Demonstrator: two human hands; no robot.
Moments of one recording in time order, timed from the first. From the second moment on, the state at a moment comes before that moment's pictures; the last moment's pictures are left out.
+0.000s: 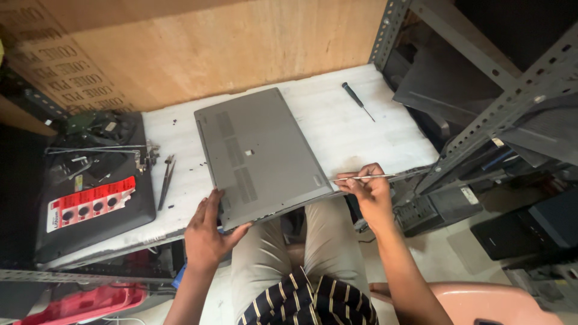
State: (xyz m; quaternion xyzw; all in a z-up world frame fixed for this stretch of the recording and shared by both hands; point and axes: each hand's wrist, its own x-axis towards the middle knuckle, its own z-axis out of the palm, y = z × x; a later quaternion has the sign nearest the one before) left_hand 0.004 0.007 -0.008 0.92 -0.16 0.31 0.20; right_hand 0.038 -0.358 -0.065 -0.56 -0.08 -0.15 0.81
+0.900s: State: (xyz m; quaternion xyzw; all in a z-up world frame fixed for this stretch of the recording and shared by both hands) left_hand 0.006 0.005 -0.005 0.92 -0.16 0.29 0.22; right_hand 0.132 -0.335 -0.048 -0.56 0.09 -0.09 0.82
